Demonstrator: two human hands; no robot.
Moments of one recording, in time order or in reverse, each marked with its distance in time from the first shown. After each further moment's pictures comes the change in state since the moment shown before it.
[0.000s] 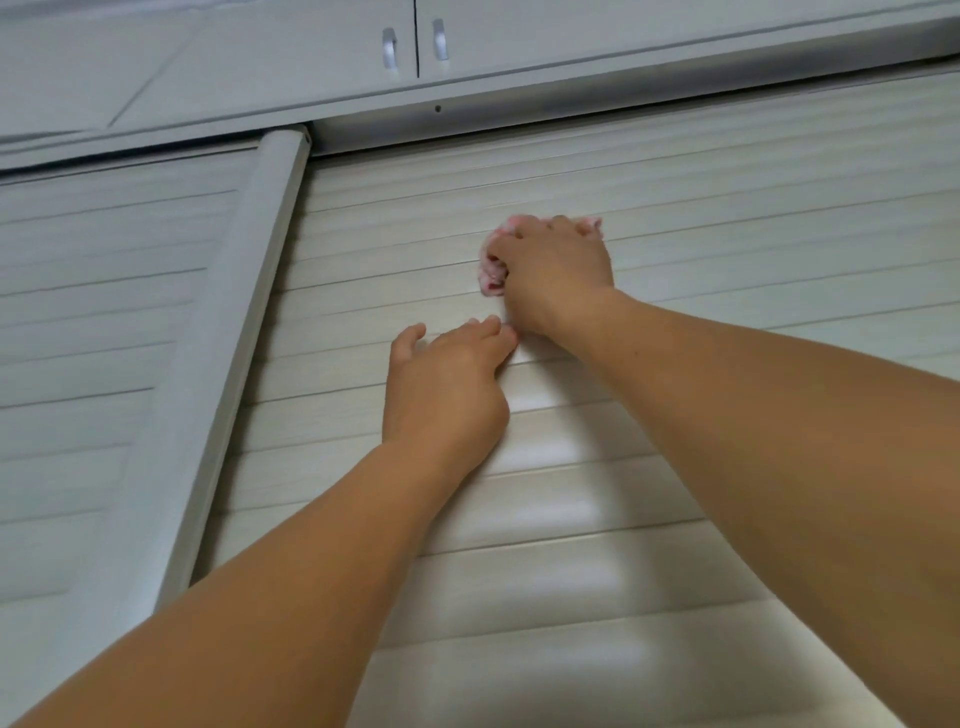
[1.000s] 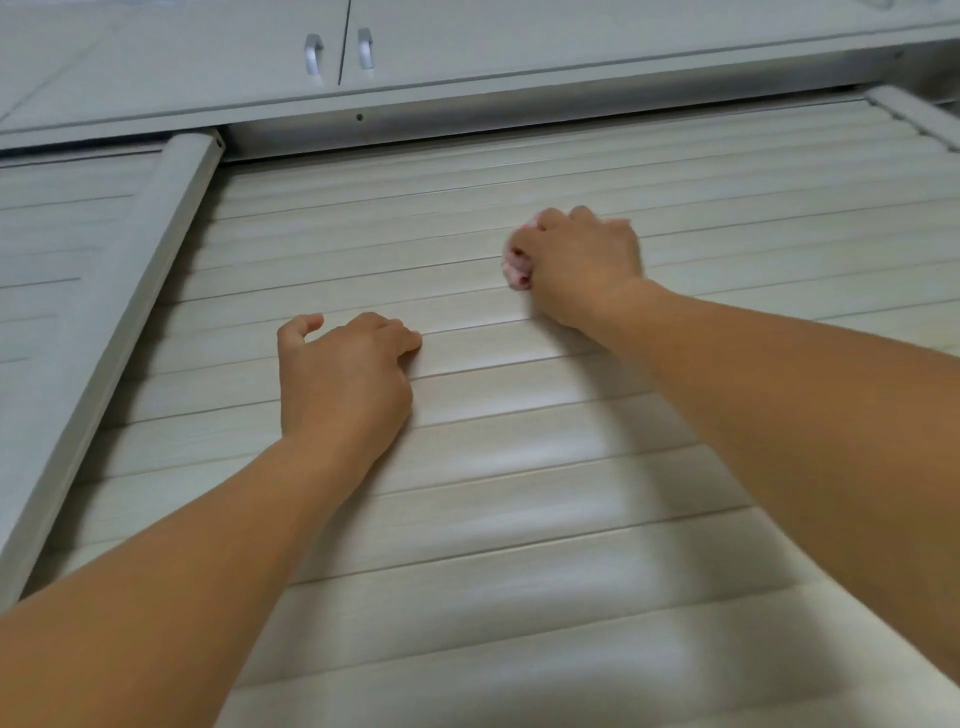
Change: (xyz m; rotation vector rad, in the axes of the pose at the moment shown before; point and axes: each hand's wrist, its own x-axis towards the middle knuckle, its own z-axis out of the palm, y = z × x) left_hand 0.015 0.018 0.003 0.049 0.146 -0.135; right_hand -0.011 0.099 -0.006 -0.104 0.010 0.023
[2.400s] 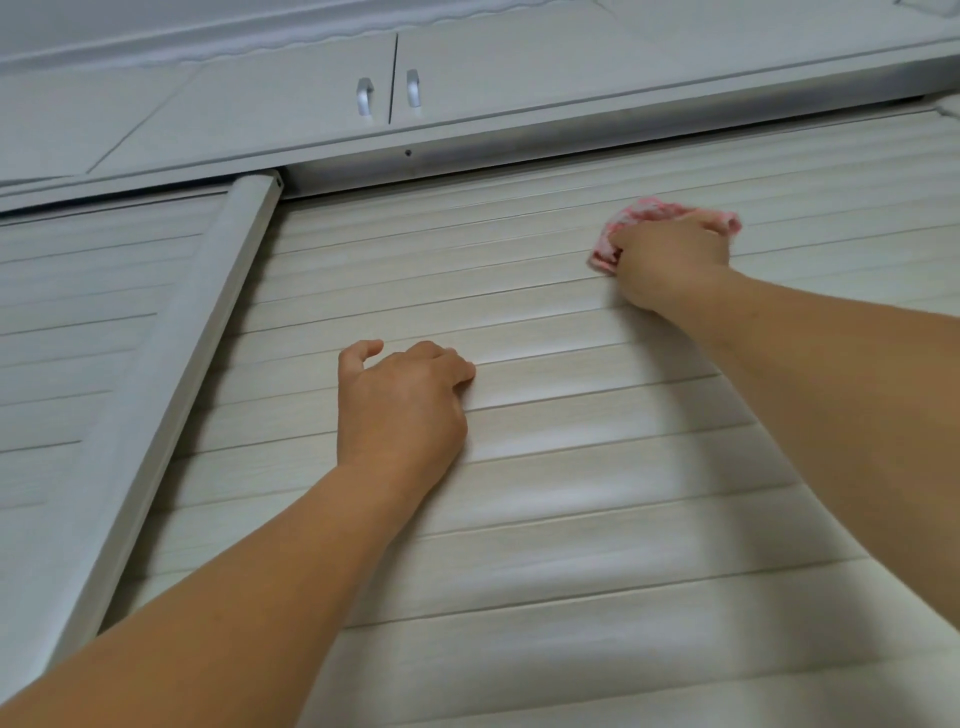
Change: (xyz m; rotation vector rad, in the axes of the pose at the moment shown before) left_hand 0.007 -0.007 0.001 0.019 -0.015 0.055; right_hand 0.037 0.024 0.004 -0.038 -0.106 0.306
